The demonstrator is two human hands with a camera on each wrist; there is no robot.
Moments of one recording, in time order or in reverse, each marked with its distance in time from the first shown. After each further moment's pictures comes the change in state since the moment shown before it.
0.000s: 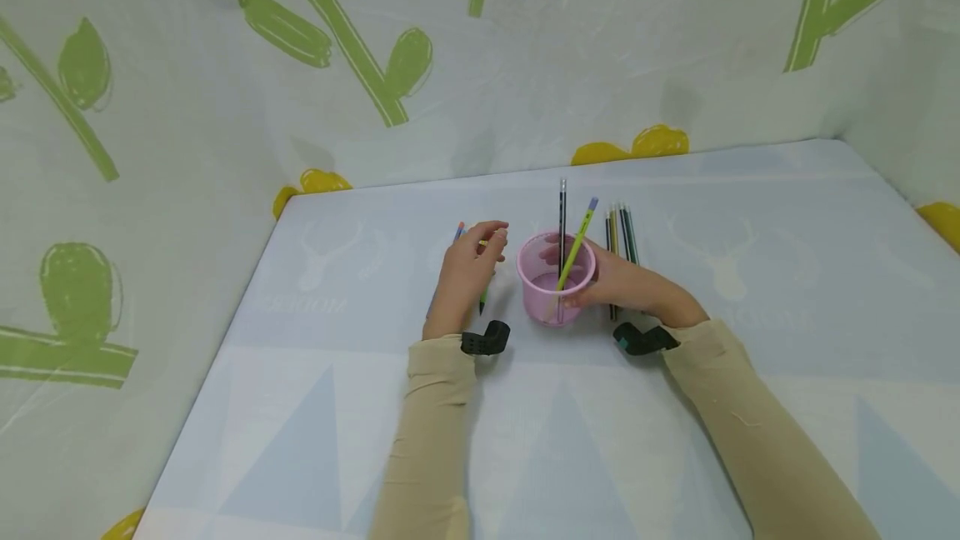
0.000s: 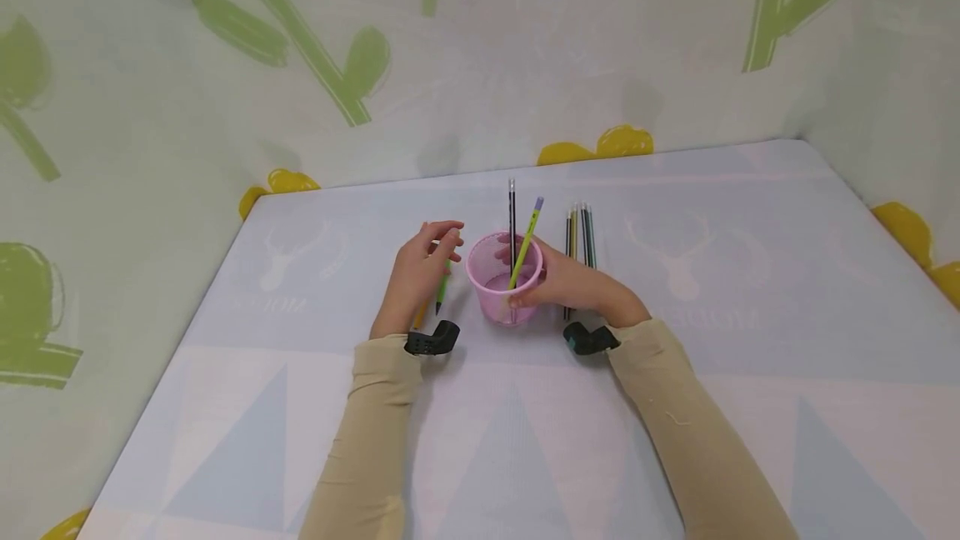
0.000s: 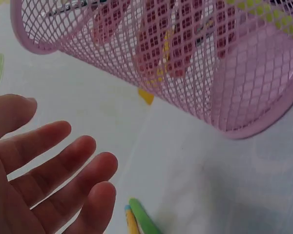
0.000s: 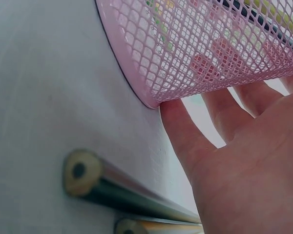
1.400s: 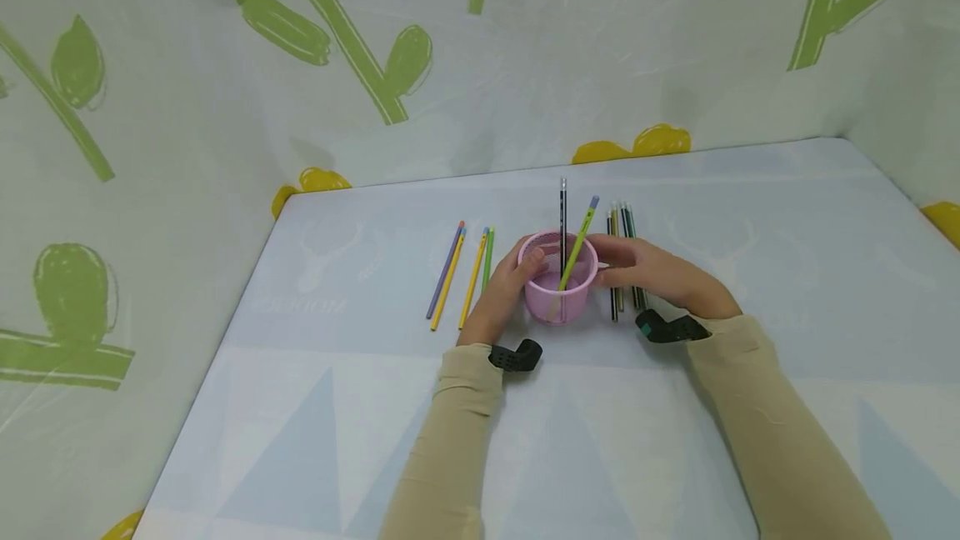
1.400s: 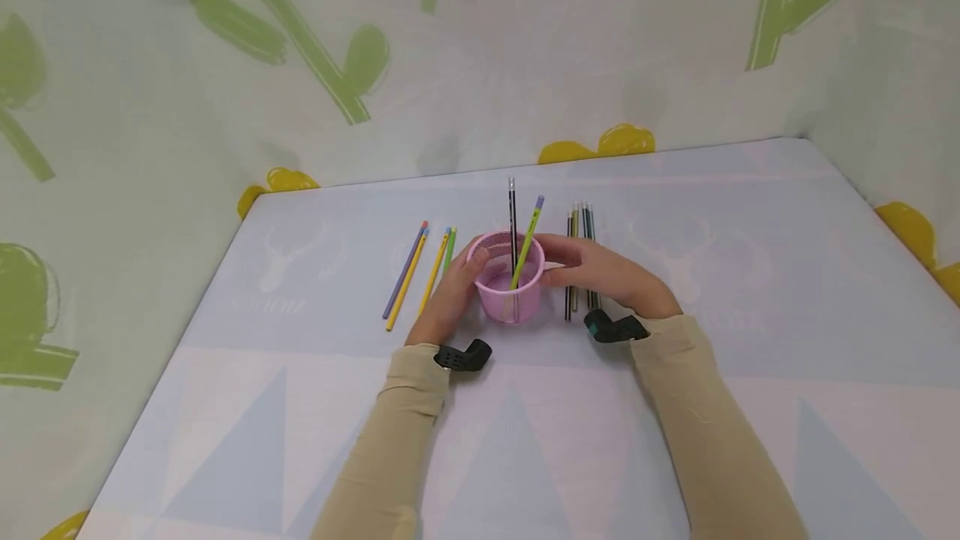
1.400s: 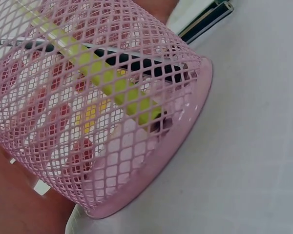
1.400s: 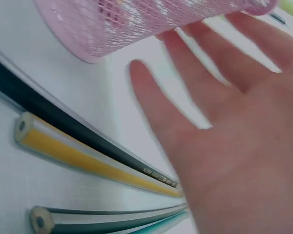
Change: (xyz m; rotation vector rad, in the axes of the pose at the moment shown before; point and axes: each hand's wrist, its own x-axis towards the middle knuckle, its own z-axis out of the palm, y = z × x) left_hand -0.020 0.017 0.031 -0.508 -0.351 -0.029; right_hand -0.021 0.006 -0.031 -0.070 0.019 0.049
